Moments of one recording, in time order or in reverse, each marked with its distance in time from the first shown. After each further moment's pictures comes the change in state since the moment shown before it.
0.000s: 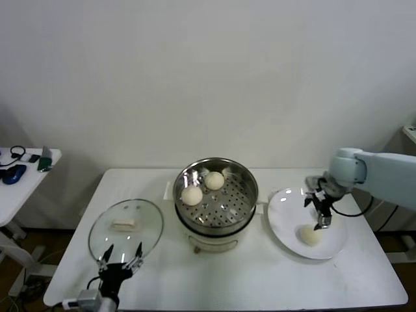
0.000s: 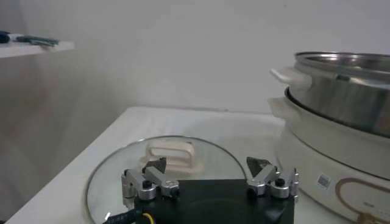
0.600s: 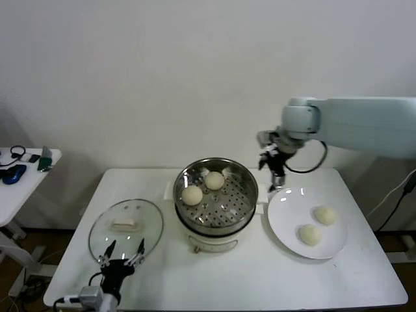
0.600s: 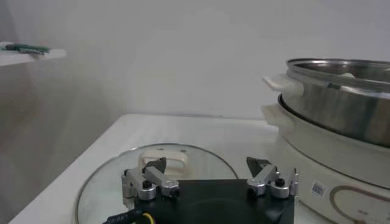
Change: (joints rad) left arm -0.016 0.016 0.011 -0.009 0.000 0.000 0.004; right arm 0.379 0.213 -0.181 0.076 0.286 0.001 -0.023
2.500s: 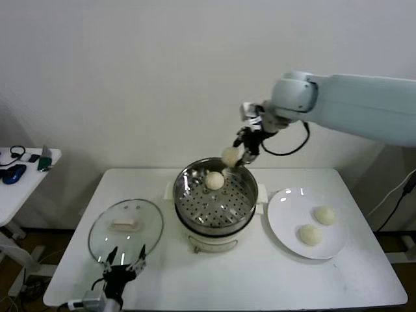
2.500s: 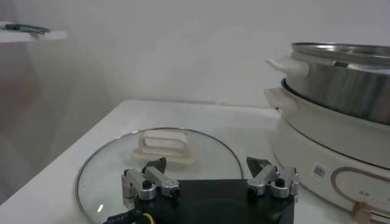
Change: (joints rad) left arm 0.005 -0.010 0.008 0.046 -0.002 -0.019 -0.004; right arm -0.035 0.214 0.269 0.023 0.198 -0.139 0.147
